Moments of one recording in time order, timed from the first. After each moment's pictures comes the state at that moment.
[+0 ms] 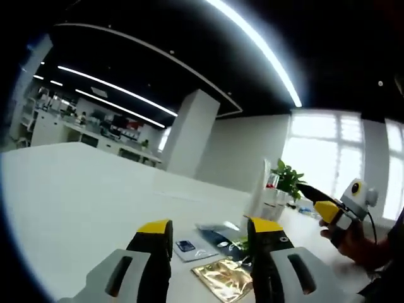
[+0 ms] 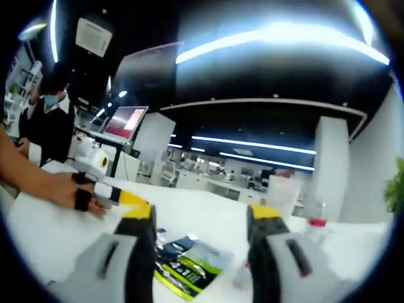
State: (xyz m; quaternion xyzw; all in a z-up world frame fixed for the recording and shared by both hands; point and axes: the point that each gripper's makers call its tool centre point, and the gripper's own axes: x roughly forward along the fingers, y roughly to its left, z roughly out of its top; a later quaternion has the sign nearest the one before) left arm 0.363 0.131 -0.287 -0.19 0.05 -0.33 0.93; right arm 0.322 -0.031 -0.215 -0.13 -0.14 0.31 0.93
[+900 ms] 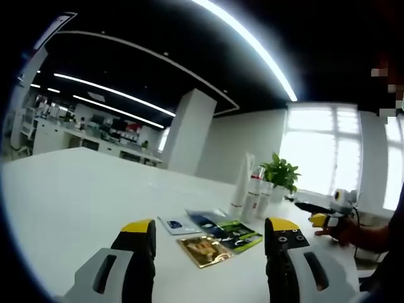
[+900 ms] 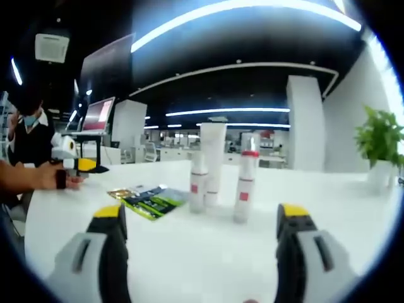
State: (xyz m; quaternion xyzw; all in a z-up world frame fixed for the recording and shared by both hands) left arm 0.309 0.142 -0.294 -0.16 0.05 -0.32 0.93; right arm 0.296 -0.158 -0.281 -0.06 0.00 0.25 0.97
